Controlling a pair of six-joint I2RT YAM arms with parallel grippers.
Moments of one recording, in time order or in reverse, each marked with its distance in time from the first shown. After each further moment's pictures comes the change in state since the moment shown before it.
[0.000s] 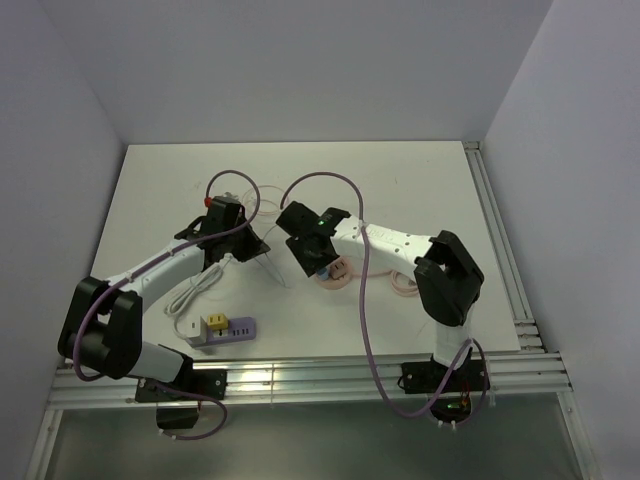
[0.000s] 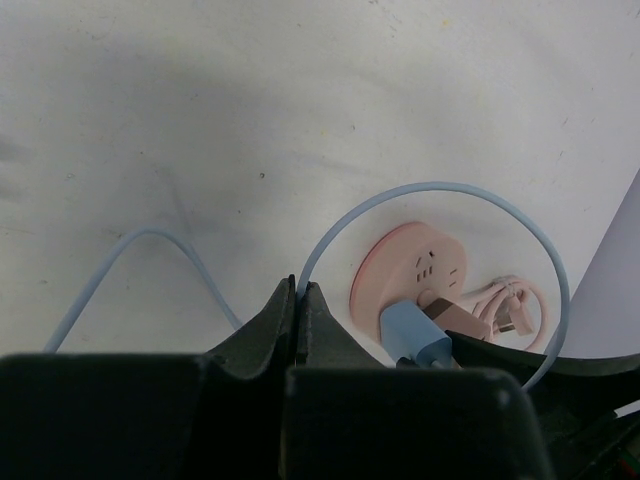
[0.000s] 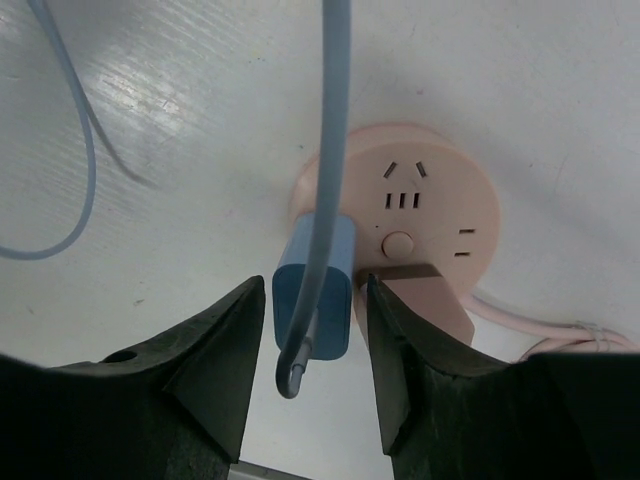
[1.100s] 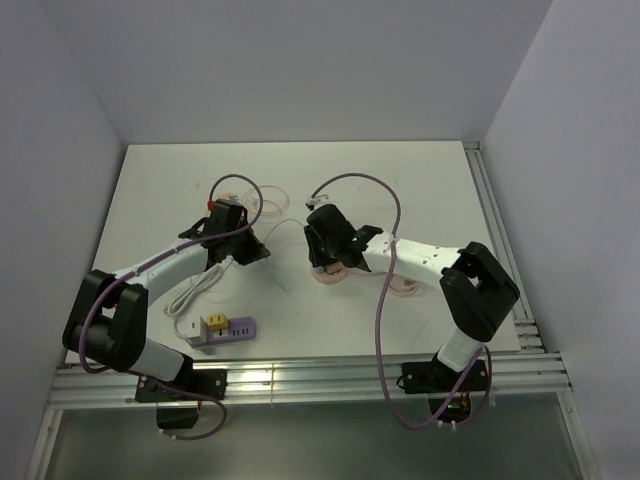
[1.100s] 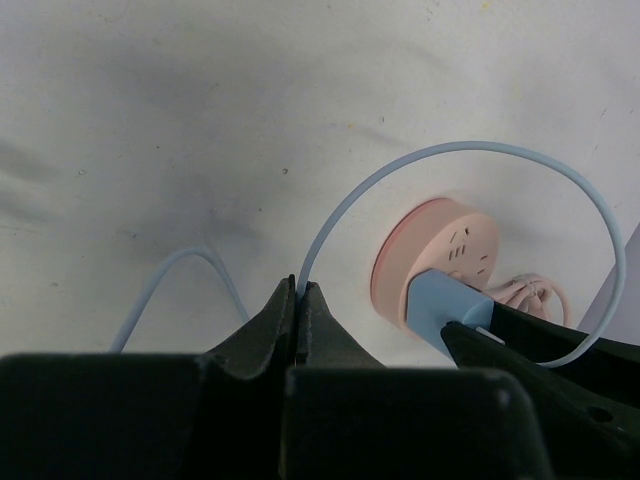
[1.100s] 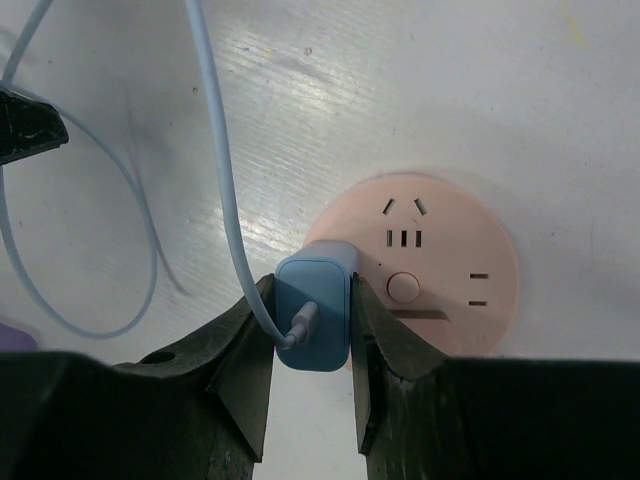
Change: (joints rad) left arm 0.000 0.042 -0.008 0.008 0.011 0.014; right arm -0.098 -0.166 -0.373 0.507 -0.093 0.125
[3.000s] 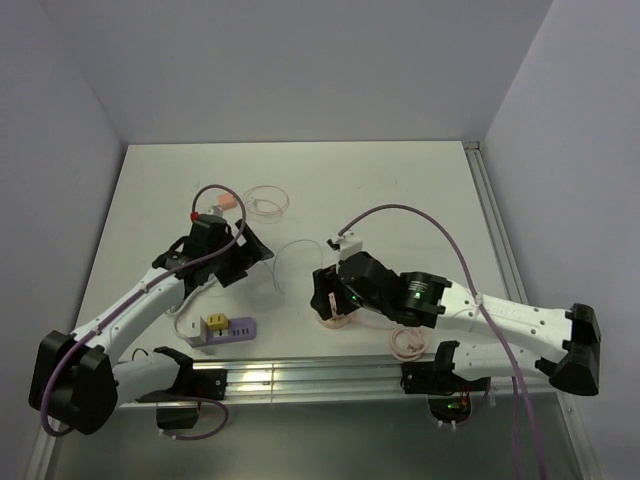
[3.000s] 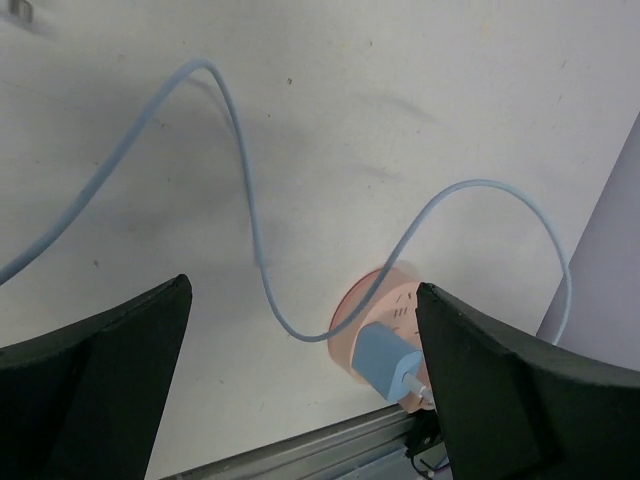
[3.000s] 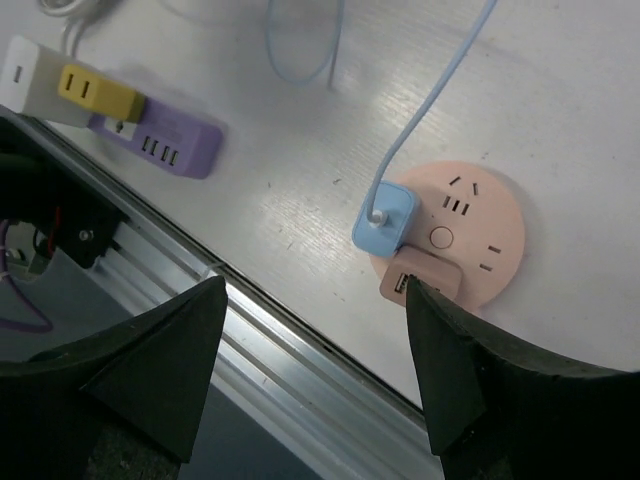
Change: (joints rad) left arm -0.016 -0.322 -0.143 -0.111 -0.002 -0.019; right arm 0.342 -0.594 -0.188 -0.218 0.108 0.220
